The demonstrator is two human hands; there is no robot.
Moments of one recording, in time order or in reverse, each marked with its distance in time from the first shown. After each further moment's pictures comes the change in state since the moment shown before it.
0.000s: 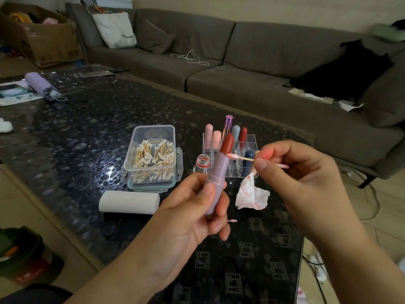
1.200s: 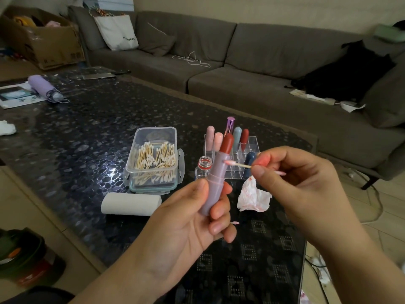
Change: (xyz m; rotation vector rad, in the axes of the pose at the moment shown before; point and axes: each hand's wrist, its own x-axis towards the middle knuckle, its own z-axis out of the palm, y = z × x) left_hand 0.003 -0.001 -0.003 -0.212 -0.038 -0.086; right_hand -0.001 0.000 0.002 -0.007 -0.056 0.011
